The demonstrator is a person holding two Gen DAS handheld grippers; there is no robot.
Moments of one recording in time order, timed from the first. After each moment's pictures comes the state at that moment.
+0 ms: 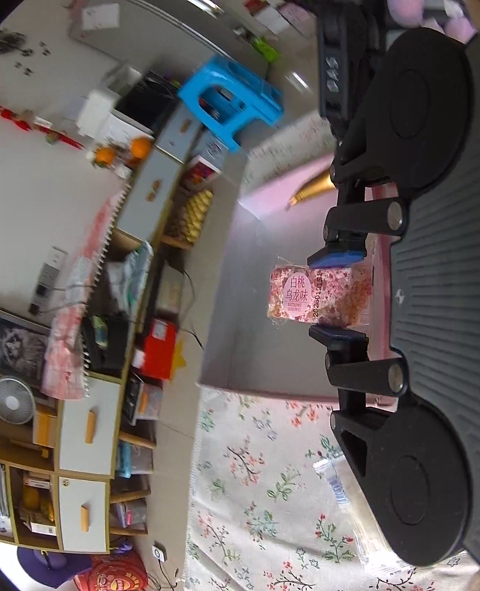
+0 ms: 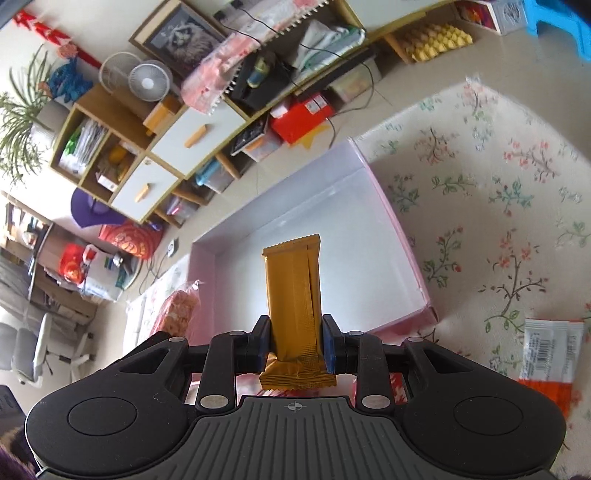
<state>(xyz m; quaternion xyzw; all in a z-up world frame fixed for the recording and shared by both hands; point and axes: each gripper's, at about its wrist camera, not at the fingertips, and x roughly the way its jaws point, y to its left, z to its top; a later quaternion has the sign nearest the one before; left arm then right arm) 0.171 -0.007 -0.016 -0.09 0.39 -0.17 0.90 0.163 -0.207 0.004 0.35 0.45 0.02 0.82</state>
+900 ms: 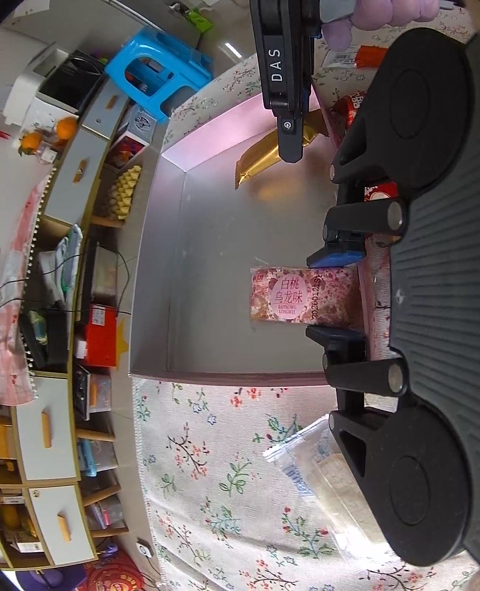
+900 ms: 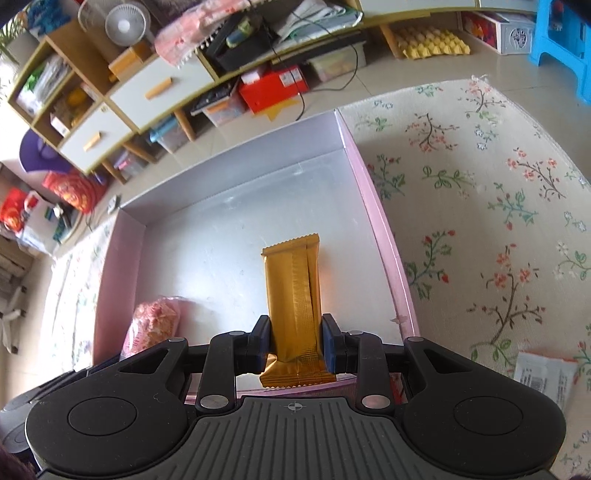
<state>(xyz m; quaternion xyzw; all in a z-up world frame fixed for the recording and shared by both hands) 0.172 -0.004 -0.032 -0.02 0.47 -0.17 0.87 0.186 -0.176 -0.017 0.22 0.51 -0.02 0.83</state>
